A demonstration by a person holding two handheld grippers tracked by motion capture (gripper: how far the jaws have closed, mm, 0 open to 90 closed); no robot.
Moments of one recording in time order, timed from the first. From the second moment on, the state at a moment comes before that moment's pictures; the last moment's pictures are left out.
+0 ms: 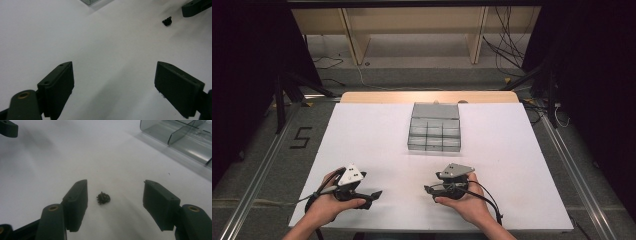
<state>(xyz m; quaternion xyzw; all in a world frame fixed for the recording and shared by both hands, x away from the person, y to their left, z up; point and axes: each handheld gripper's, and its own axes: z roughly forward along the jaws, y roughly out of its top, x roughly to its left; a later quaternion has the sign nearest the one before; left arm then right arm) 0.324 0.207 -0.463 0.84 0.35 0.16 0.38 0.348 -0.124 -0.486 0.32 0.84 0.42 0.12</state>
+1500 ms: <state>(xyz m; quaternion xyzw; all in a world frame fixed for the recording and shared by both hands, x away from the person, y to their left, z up) 0.324 0.206 -0.463 0.84 0.34 0.15 0.38 0.353 -0.101 -0.497 0.27 0.88 0.38 0.12</state>
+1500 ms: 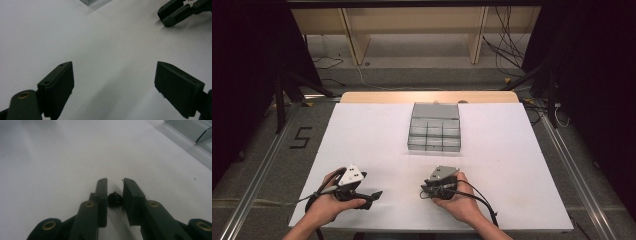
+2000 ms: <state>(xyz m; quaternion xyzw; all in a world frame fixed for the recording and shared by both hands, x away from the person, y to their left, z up) 0.324 0.206 -0.463 0.84 0.34 0.15 0.38 0.353 -0.101 -0.495 0.27 0.87 0.39 0.12</state>
